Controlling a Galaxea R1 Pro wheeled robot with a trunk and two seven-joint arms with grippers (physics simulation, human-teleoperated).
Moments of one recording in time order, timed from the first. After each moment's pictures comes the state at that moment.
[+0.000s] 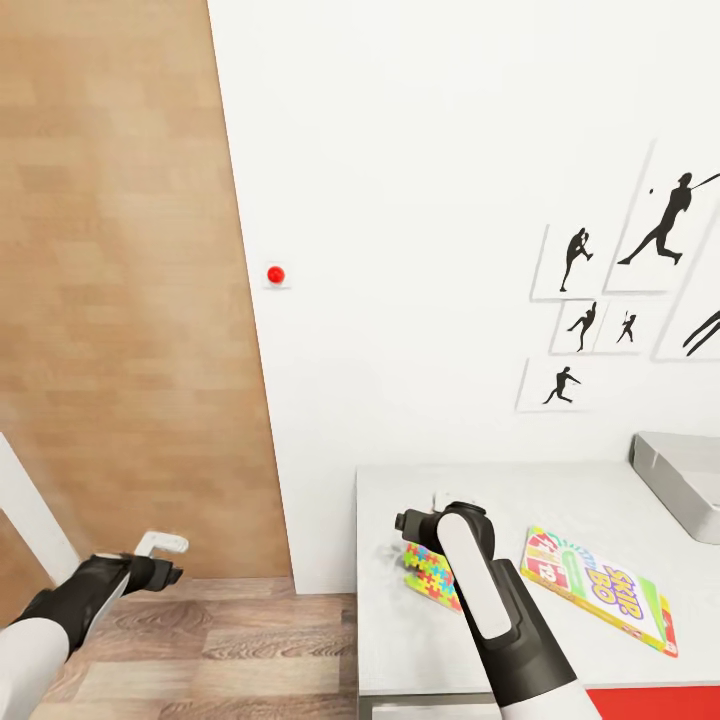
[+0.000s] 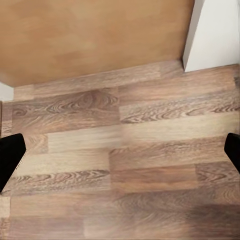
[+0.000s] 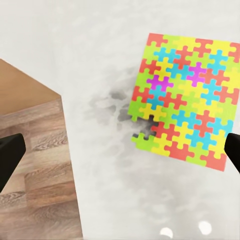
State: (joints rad) left arm -0.71 0.33 -0.07 -0.38 -0.11 0.33 -0.23; right arm -0.47 0.17 0.21 -1.40 -0.78 0.93 -0.85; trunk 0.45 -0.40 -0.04
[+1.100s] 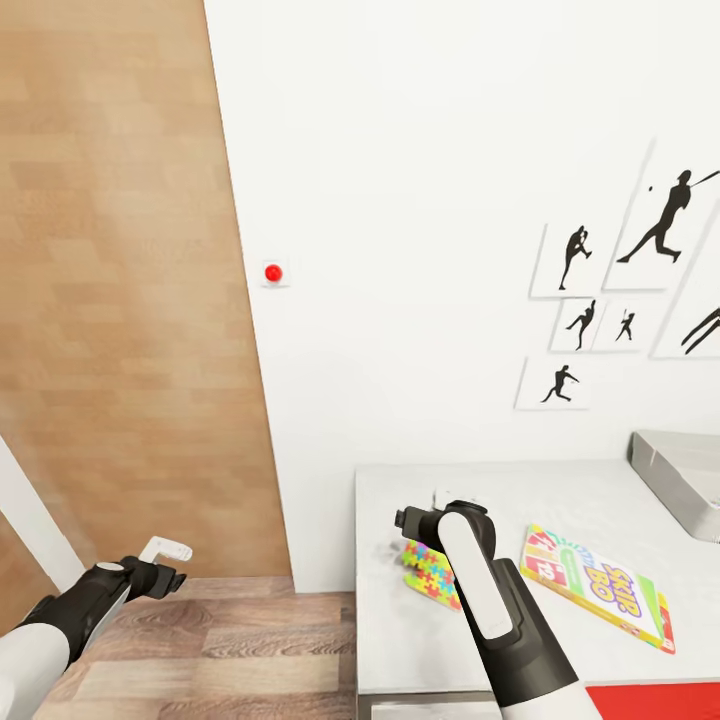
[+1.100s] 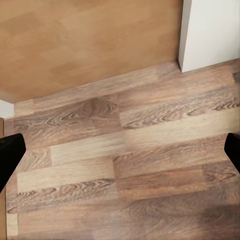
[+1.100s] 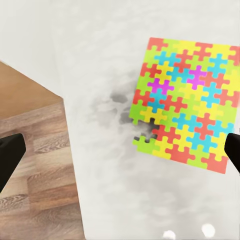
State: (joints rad) left arm -0.71 0.33 -0.14 -0.32 -0.11 0.21 -0.23; right arm -0.47 0.17 0.21 -1.42 -0.78 0.92 -0.85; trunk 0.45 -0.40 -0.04
